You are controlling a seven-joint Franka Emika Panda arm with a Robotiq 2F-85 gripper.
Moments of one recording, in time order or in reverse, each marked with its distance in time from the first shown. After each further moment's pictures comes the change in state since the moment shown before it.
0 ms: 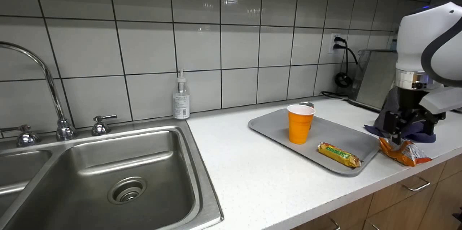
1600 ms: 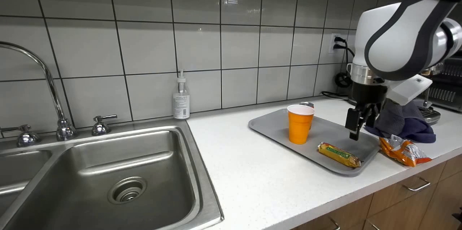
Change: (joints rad) arm 0.087 0.049 0.163 0.072 0.308 0.000 -0.520
